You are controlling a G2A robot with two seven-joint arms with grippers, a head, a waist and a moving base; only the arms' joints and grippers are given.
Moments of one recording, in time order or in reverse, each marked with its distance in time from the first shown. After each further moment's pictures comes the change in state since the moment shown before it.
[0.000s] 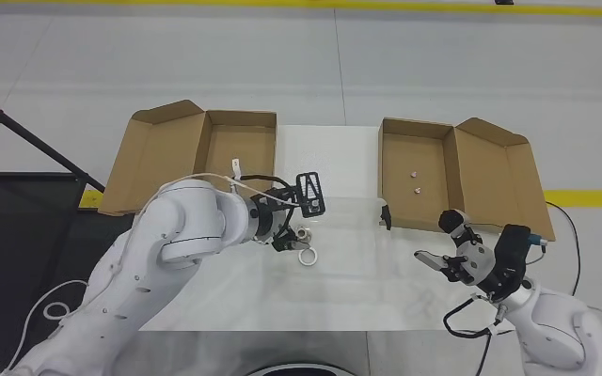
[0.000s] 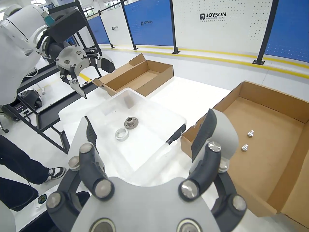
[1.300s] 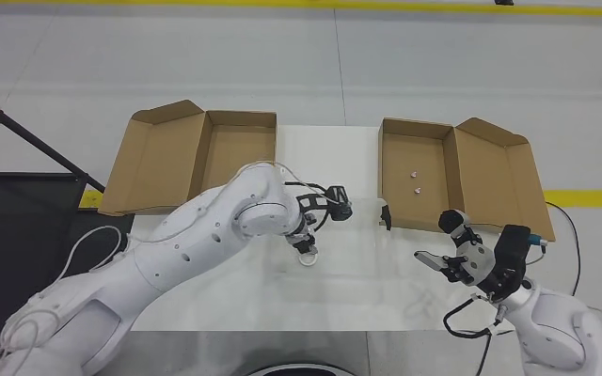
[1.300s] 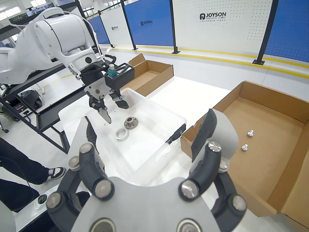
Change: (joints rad) left arm -0.388 -0.093 0.505 0.441 -0.226 0.239 -0.126; right arm 0.000 0.000 0.000 0.000 0.000 0.000 0.000
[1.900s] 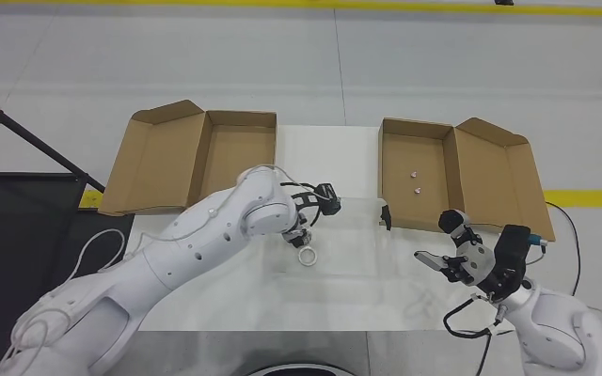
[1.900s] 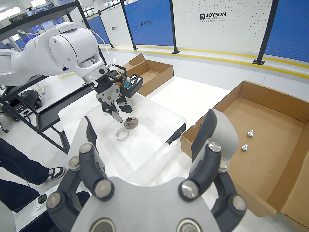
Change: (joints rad) left arm 0.006 -0.033 0.032 0.122 0.085 0.053 0.030; right arm 0.000 0.000 0.000 0.000 0.000 0.000 0.000
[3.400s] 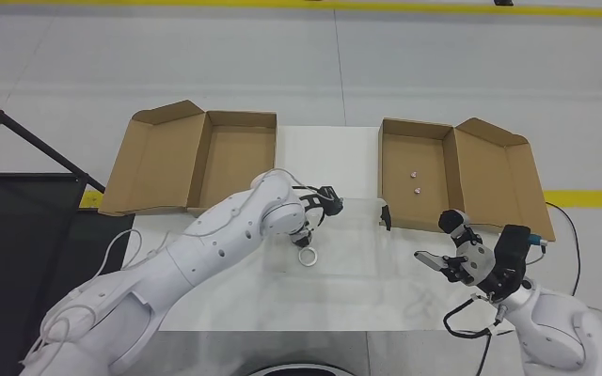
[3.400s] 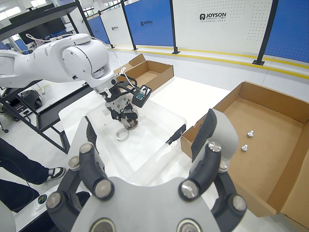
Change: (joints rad) left arm -0.002 -0.100 0.034 0.170 0.039 0.047 0.009; right arm 0.000 0.000 0.000 0.000 0.000 0.000 0.000
